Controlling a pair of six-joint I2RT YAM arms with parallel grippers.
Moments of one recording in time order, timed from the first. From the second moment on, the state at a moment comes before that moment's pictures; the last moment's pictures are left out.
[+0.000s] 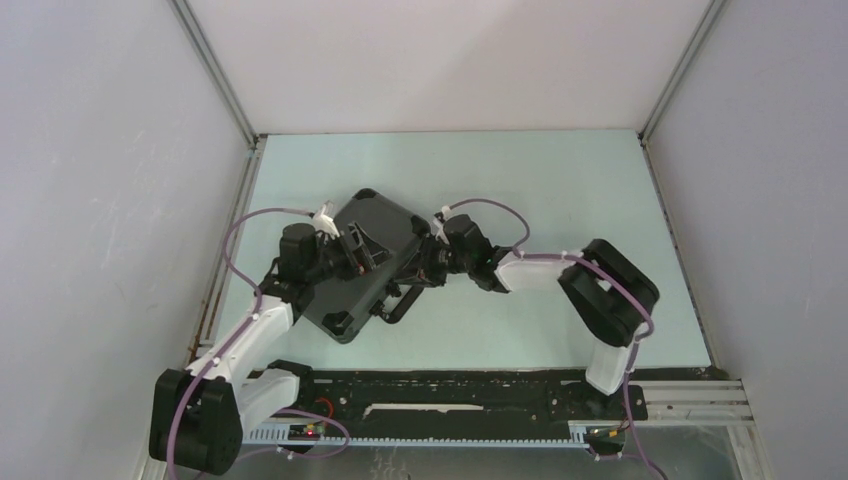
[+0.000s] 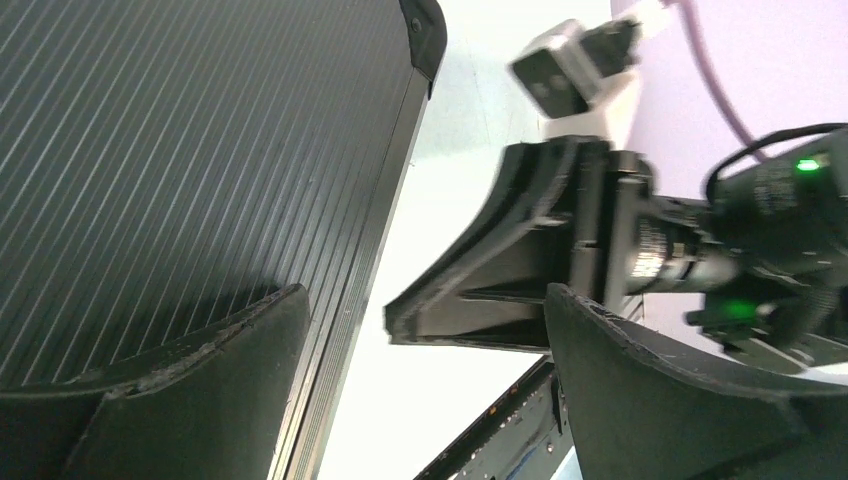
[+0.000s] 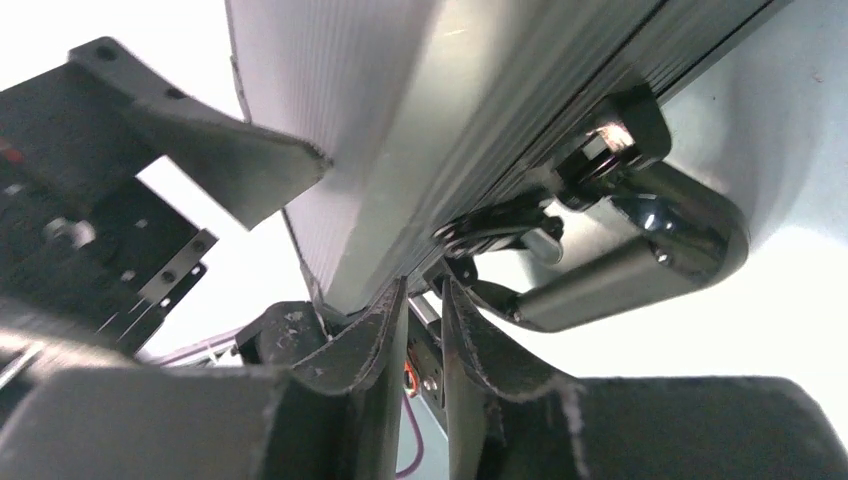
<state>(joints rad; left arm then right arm) -0.20 1.03 0.50 0.00 0.52 -0.71 0.80 1.86 0.96 0.37 -0.45 1.19</state>
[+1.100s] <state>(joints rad) -0.20 1.03 0.50 0.00 0.52 -0.70 0.88 1.93 1.09 0.01 -0.20 1.24</state>
